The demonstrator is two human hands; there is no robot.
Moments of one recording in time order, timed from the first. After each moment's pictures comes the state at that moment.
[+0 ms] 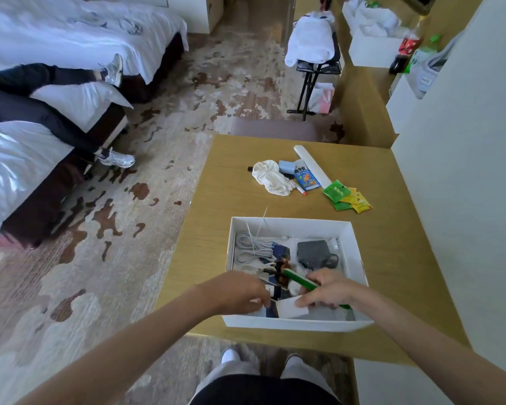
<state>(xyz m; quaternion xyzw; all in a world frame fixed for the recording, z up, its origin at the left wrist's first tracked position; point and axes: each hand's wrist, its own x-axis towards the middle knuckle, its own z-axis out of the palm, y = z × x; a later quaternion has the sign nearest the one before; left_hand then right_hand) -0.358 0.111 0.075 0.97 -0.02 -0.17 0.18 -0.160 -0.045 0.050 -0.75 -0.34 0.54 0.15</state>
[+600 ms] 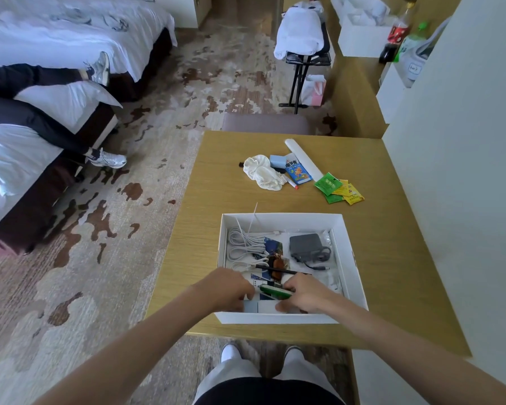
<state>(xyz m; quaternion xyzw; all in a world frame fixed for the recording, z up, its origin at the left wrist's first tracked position) -0.354 0.111 0.050 0.97 0.04 -0.24 0.07 -0.196 -0.037 0.020 -0.78 -0.40 0.46 0.10</state>
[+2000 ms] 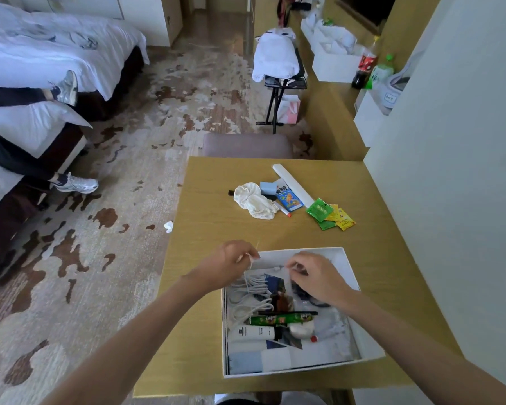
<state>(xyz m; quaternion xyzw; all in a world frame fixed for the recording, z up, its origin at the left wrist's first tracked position) -0.295 0.207 0.083 0.91 0.16 0.02 0.39 -0.141 0.015 0.061 -0.83 -0.47 0.18 0.25</state>
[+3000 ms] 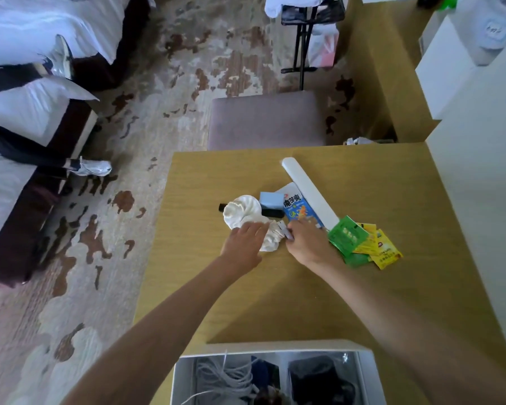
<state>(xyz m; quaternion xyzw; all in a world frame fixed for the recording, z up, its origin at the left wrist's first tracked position) -0.070 0.304 -0.034 0.97 0.19 -0.16 0.04 0.066 0.188 -0.062 -0.87 -0.42 0.22 0.13</state>
